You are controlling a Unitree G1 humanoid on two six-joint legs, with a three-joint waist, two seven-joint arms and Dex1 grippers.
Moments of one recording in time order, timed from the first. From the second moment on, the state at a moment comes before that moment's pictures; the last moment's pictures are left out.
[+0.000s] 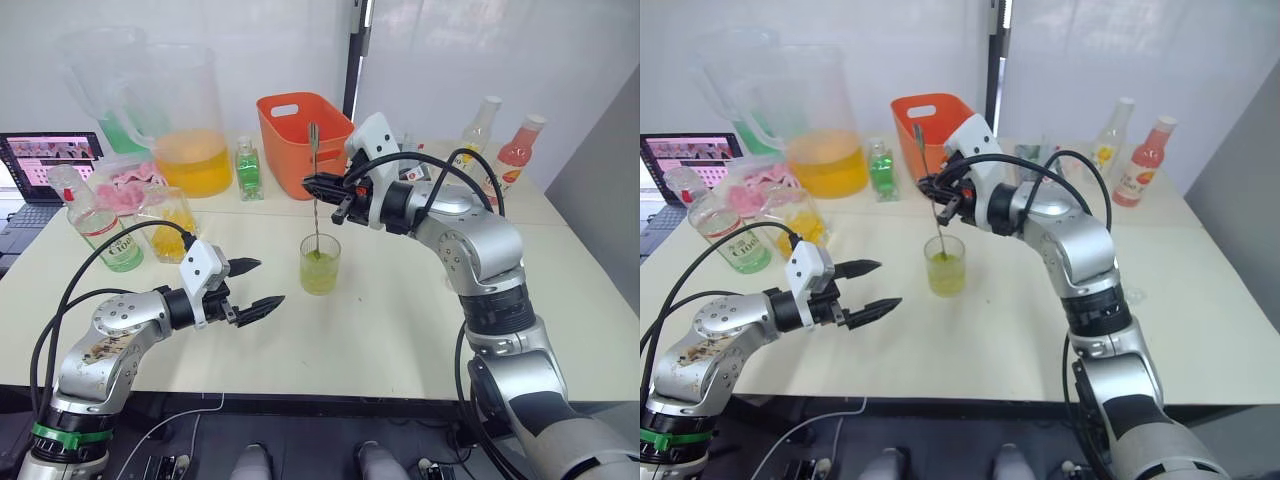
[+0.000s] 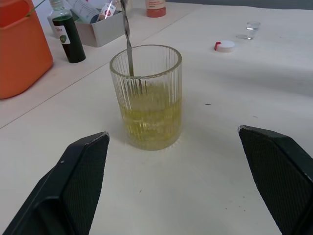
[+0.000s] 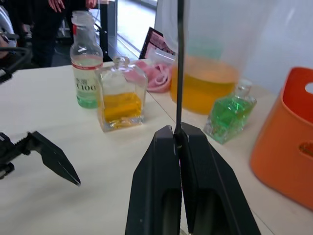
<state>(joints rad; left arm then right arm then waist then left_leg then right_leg) -0.27 0.69 0.10 -0.29 -0.47 0.46 -0.88 -1.01 -0.32 0.11 -0.03 0.35 0.73 0.69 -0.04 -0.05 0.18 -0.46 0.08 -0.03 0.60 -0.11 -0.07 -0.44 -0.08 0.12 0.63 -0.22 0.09</state>
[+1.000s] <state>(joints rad) -0.31 0.67 0.06 -0.23 -0.46 0.42 -0.89 -1.05 -0.45 0.03 -0.13 0.46 0.93 0.65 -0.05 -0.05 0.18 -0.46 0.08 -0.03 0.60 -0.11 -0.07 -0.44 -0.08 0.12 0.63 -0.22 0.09</state>
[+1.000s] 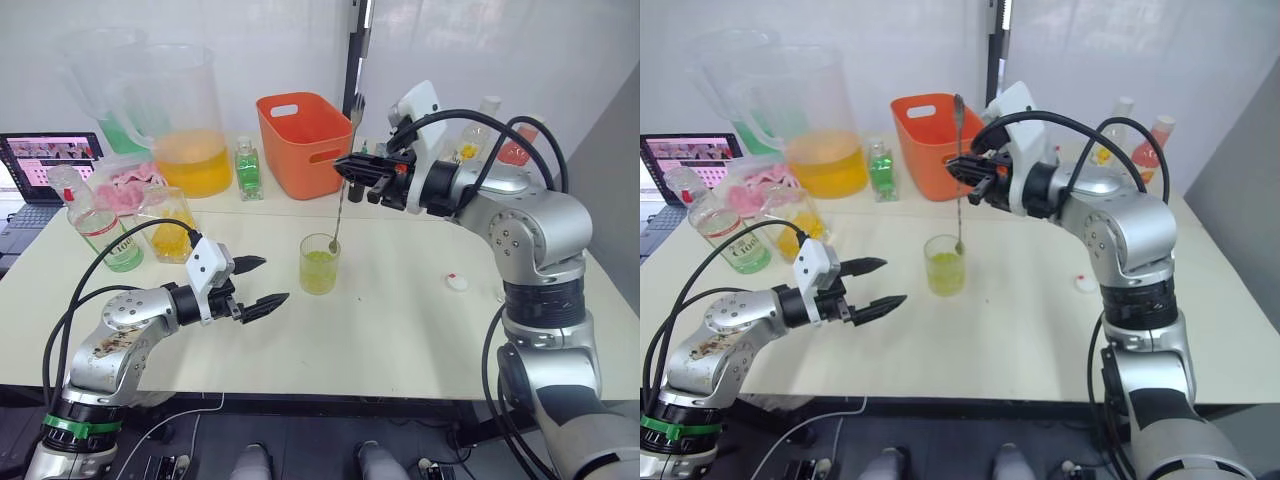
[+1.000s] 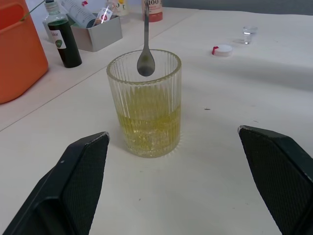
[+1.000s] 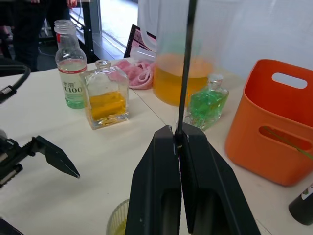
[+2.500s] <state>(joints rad) -0.22 0.64 0.14 -0.36 -0.55 0.41 -0.90 -1.23 -0.78 0.24 0.45 0.60 1.56 0.65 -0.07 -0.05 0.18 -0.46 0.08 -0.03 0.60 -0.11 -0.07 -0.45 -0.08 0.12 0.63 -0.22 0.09</state>
